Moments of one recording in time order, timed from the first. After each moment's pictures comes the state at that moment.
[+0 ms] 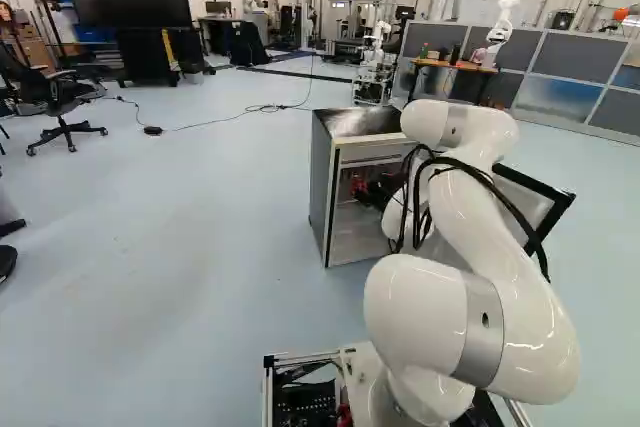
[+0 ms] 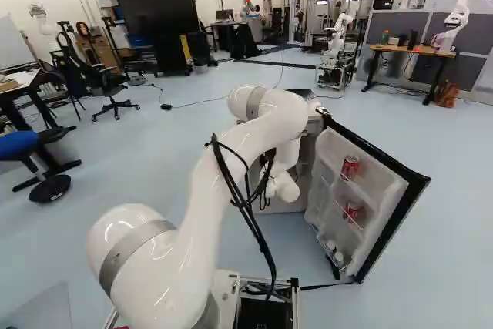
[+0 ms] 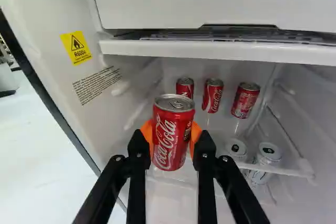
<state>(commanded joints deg) -28.0 -71.6 -69.3 -45.9 78.6 0.0</state>
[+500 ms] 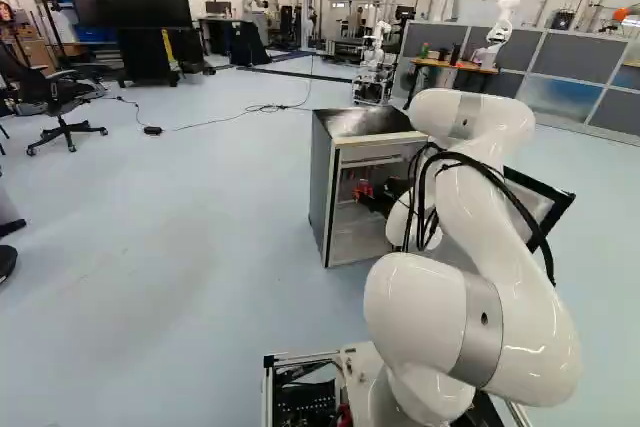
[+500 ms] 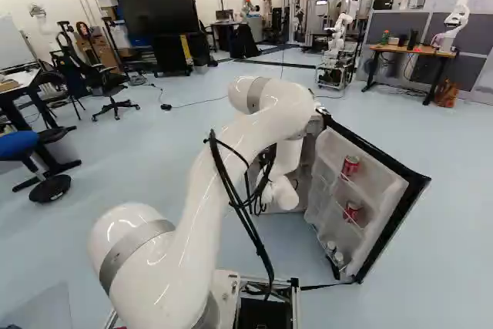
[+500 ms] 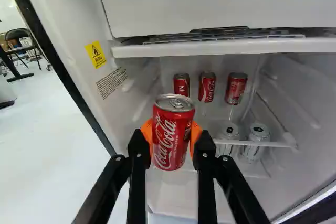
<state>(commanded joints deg) -30.1 -67.0 -59.9 -44.8 80.3 0.0</state>
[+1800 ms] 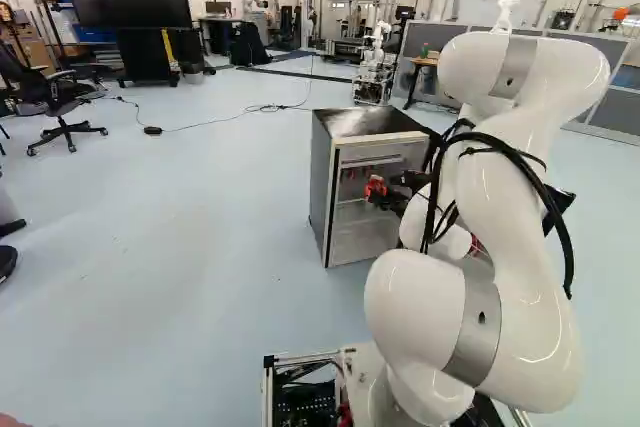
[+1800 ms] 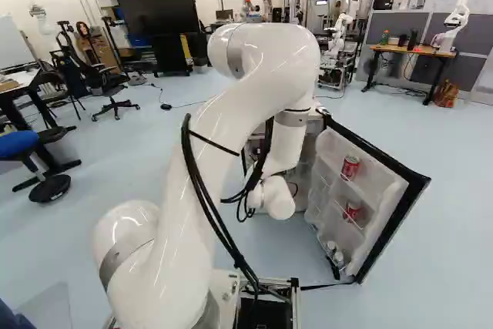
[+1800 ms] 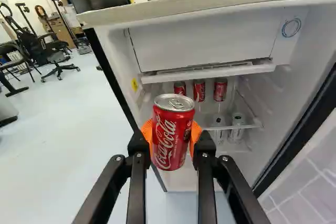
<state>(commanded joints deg) -35.2 -47.0 -36.5 -44.8 81.8 0.0</state>
